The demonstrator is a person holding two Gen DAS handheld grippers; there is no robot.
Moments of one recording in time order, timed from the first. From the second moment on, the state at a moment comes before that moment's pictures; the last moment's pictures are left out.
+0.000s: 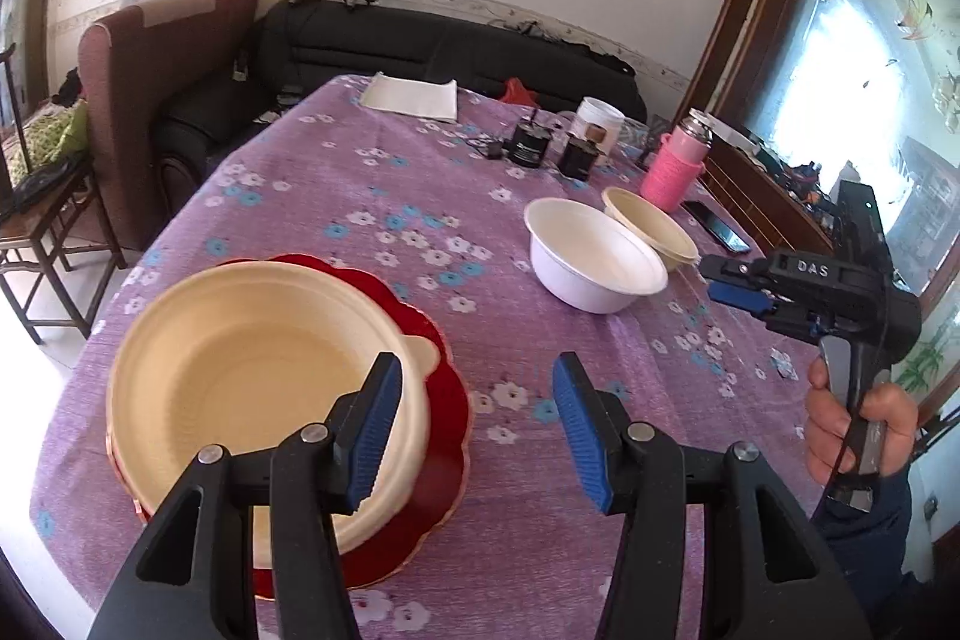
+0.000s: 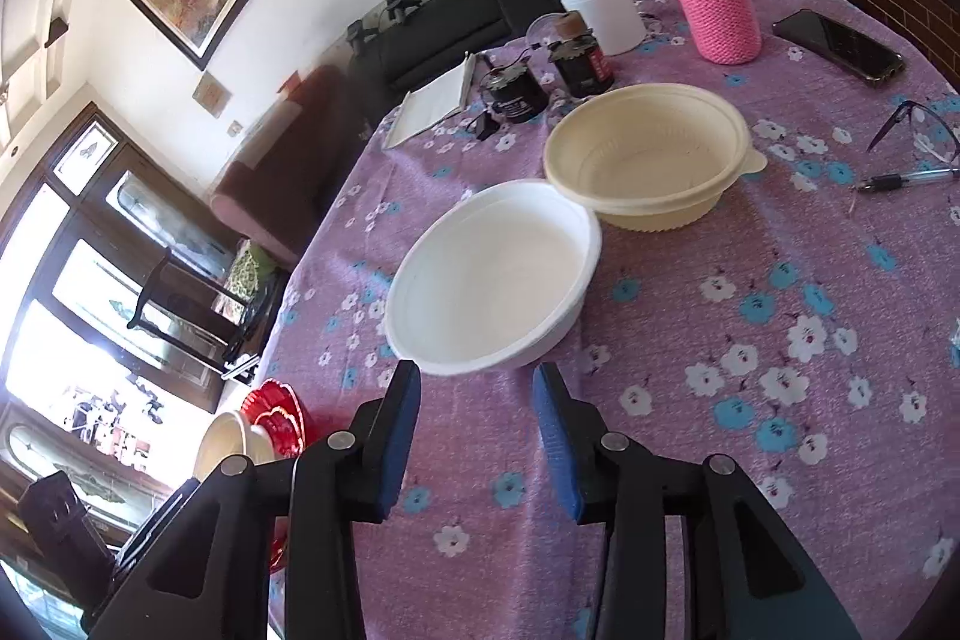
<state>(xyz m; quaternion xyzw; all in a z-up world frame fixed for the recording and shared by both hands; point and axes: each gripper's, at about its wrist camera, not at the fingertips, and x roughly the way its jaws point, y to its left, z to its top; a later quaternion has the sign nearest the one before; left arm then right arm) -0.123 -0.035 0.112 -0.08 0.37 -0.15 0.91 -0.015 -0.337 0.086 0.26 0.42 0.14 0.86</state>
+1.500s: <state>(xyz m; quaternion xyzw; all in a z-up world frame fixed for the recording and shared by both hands) 0.034 -0.143 0.069 -0.11 0.46 -0.14 0.87 0.031 -0.369 0.036 0.29 0.44 0.14 0.83</state>
